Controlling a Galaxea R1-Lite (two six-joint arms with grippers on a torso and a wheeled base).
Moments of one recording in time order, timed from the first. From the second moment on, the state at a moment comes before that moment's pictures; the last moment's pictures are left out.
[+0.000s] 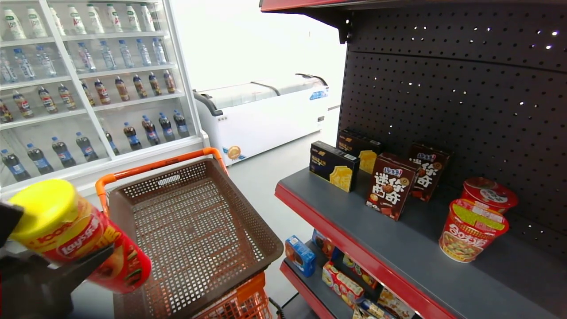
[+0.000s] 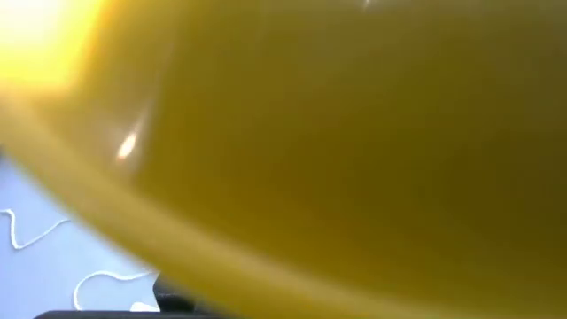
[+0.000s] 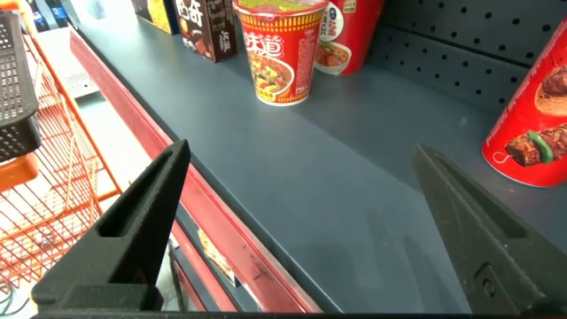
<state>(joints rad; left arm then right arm) -0.02 0.95 -0.34 -0.31 -0.14 0.11 0.00 0.00 0.00 0.00 0.00 0.01</state>
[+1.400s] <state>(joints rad) -0.02 0.28 -0.12 -0.11 -0.15 0.09 0.00 0.00 0.00 0.01 0.00 0.01</state>
